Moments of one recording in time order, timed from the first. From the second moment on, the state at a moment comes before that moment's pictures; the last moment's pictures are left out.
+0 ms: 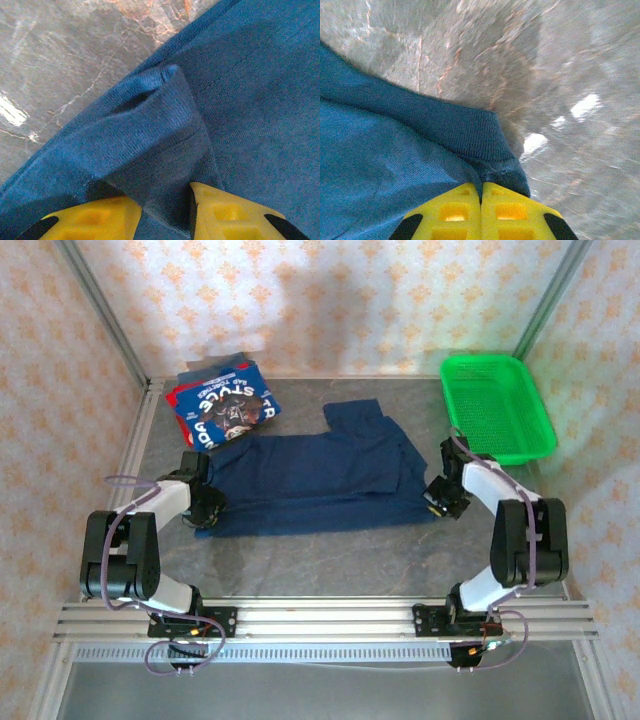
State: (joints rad) left arm 0.05 1.48 0.72 -0.56 0.05 -0.98; right arm 0.02 1.52 0.92 -0.83 -0.03 0.77
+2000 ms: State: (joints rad) left arm -0.06 0.98 1.19 -0.89 -0.03 -0.49; right arm 0.35 1.57 0.90 -0.69 -0.32 0.99
